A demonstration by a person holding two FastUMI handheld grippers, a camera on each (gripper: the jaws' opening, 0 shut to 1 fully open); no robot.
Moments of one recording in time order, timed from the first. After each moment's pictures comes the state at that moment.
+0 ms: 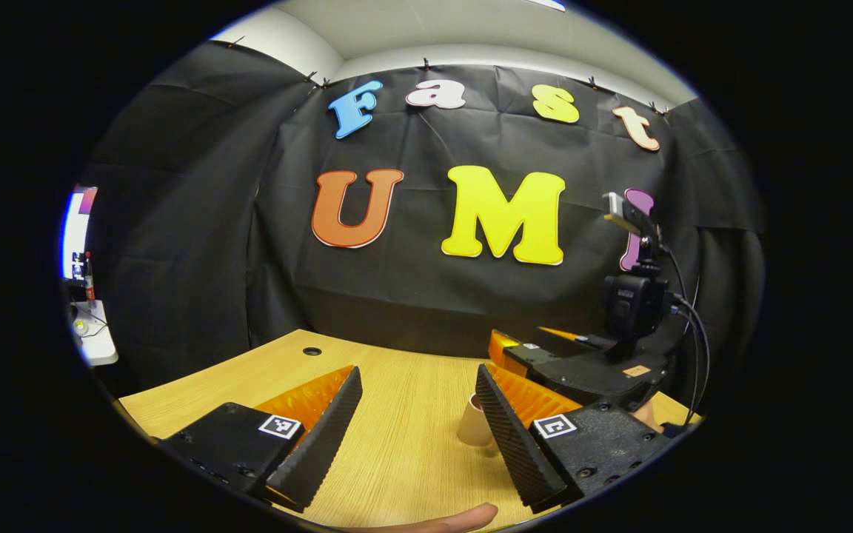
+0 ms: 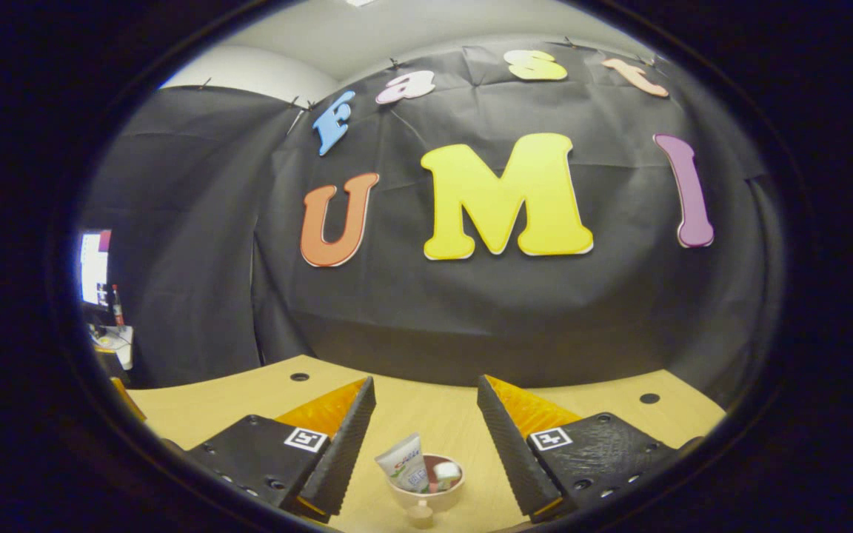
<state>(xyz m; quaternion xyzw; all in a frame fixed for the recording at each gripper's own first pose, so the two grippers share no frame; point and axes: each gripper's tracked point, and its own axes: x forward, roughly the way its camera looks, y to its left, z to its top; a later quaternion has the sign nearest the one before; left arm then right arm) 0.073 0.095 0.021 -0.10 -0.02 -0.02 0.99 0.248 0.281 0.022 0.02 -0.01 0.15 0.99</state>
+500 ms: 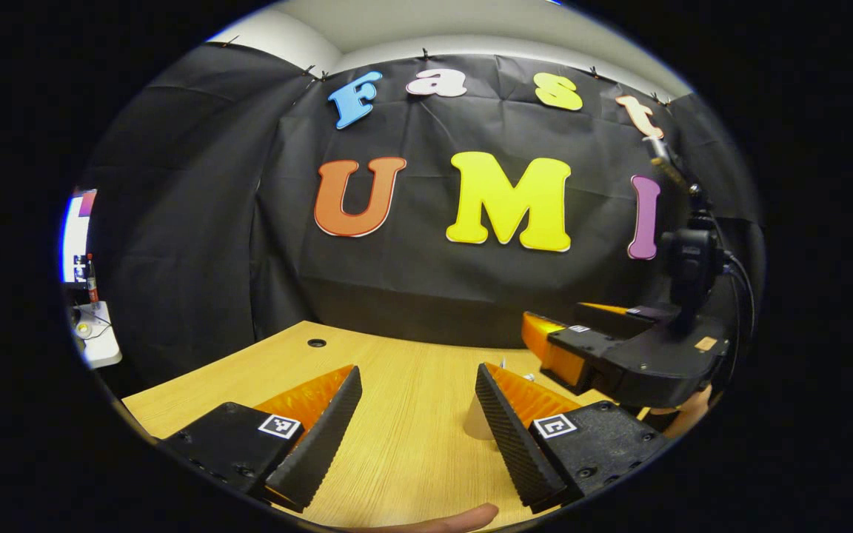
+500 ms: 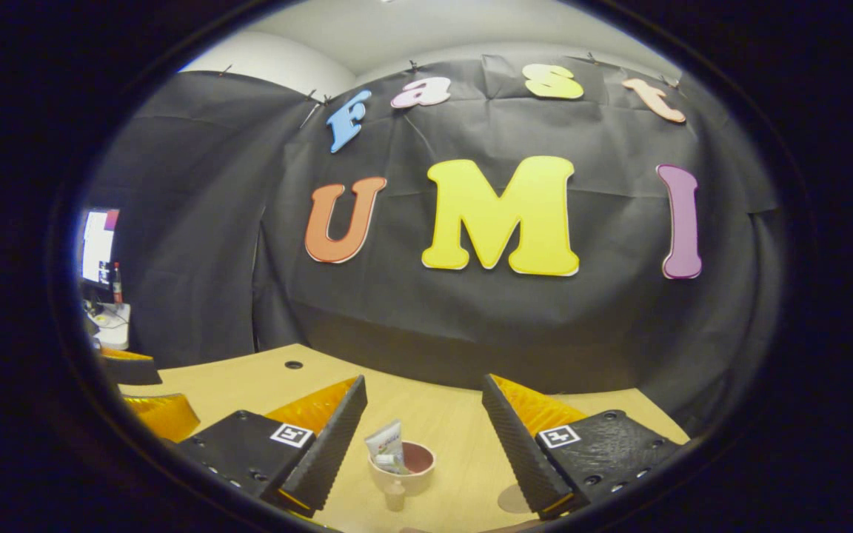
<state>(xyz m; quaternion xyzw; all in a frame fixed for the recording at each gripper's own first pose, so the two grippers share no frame) 0.083 0.092 0.005 -0.09 0.01 -0.01 1.00 0.204 0.248 0.039 -0.01 -0.01 0.14 0.99</state>
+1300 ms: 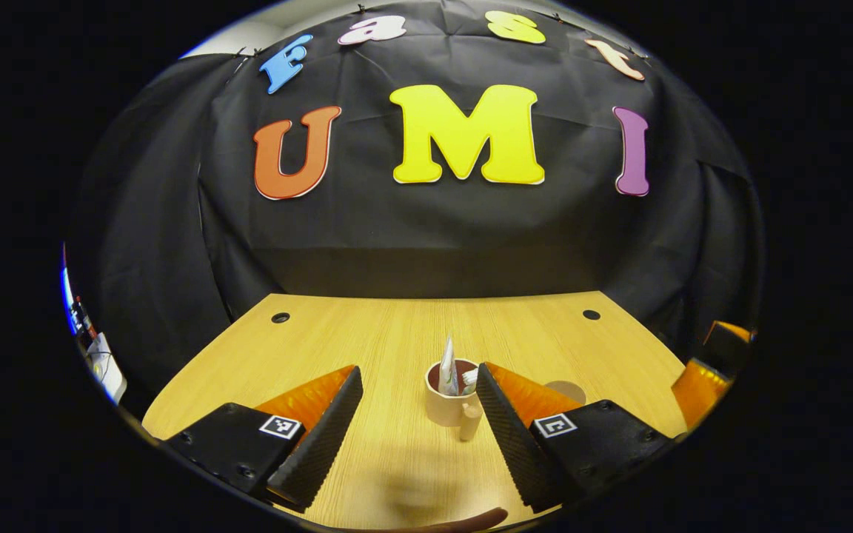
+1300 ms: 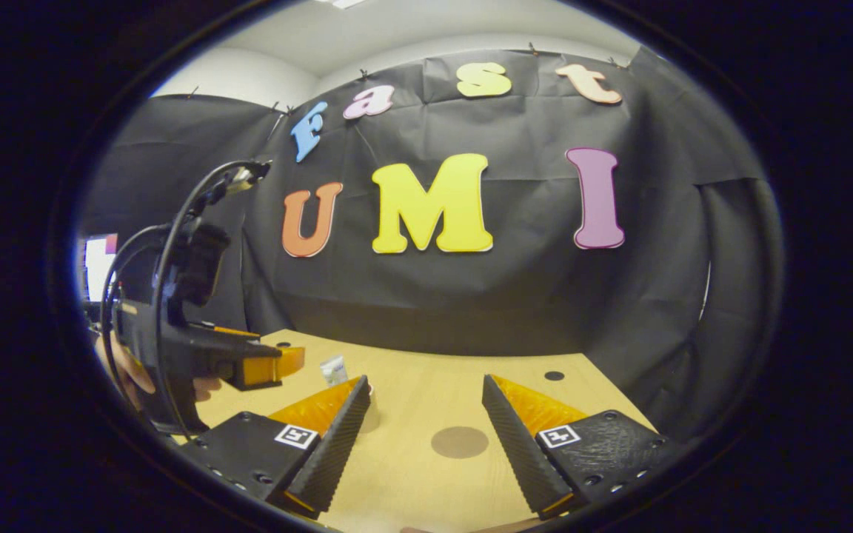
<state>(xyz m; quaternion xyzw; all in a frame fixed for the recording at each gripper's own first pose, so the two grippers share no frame) 0.137 0.005 0.009 -0.02 0.15 -0.05 0.99 0.085 0.101 0.014 0.03 0.03 0.11 0.99</state>
